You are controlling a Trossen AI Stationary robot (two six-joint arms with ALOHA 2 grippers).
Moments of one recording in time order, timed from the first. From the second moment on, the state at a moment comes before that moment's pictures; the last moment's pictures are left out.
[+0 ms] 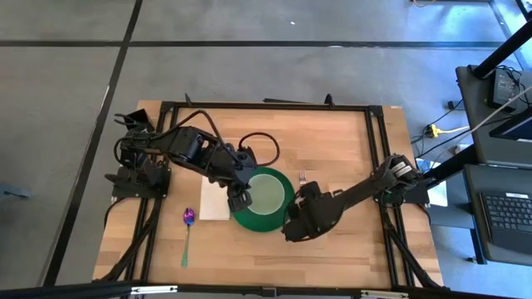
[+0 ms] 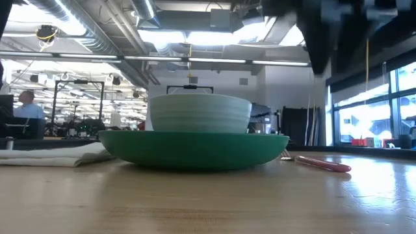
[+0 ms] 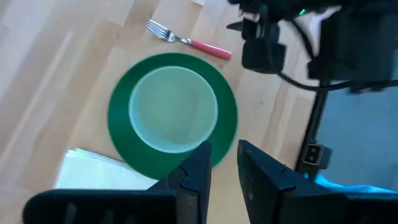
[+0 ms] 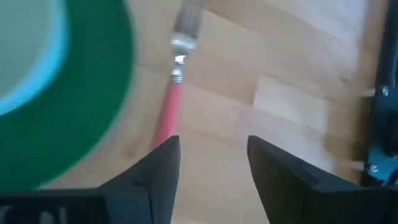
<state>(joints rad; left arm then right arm) -0.27 1.84 2.35 -1.57 -0.14 -0.67 0.48 1.99 1.70 -1.57 0.36 1.76</state>
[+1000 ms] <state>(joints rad) -0.90 1.84 1.67 -1.49 -0.18 -2.29 0.47 1.90 2.20 -1.57 0.51 0.60</state>
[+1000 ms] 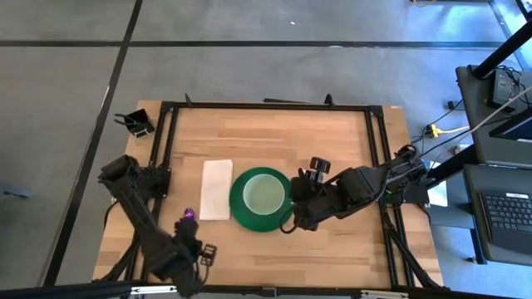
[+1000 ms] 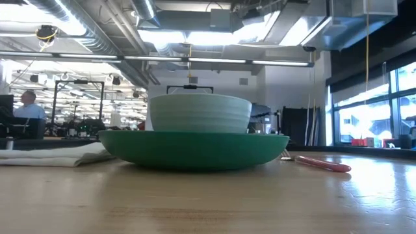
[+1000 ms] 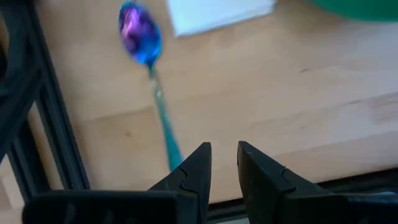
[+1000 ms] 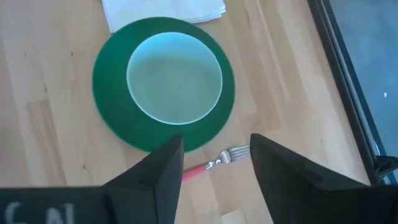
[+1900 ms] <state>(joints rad) -1.02 1.97 1.23 -1.12 -0.21 -2.27 0.44 1.90 2.20 -1.36 0.59 0.54</state>
